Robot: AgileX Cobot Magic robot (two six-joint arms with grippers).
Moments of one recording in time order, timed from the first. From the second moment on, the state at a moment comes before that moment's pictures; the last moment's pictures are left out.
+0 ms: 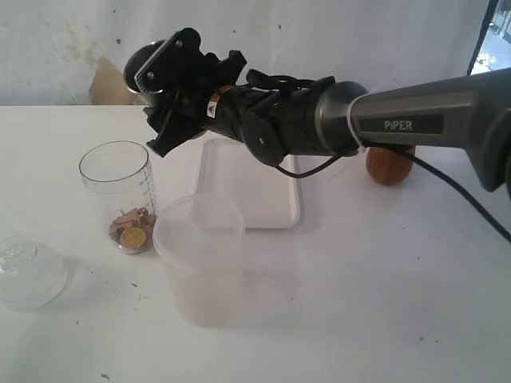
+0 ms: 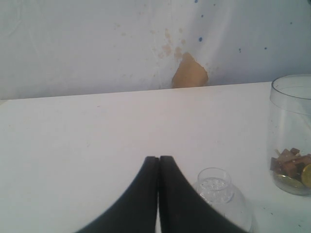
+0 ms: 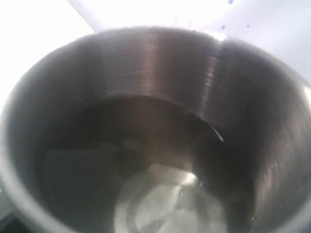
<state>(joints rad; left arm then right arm) 0.06 0.00 -0.01 0.04 0.21 0.05 0.56 2.09 -1.51 -0.11 -0.27 -0.36</state>
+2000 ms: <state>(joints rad) 0.06 0.00 -0.01 0.04 0.21 0.05 0.57 2.09 -1.51 -0.29 -0.27 -0.61</state>
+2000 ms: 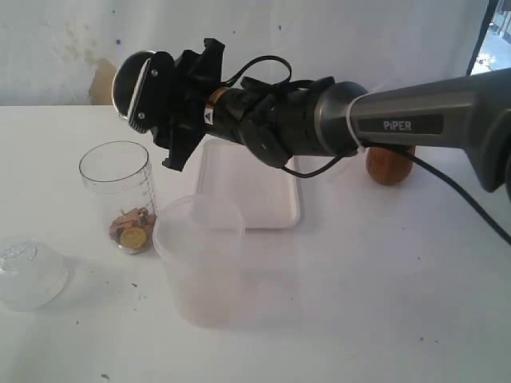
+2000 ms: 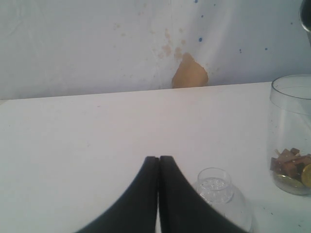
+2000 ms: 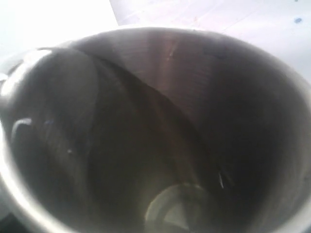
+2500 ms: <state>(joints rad) 0.06 0.00 -0.01 0.04 0.21 0.05 0.58 2.09 -1.51 -0.29 -0.27 -0.71</state>
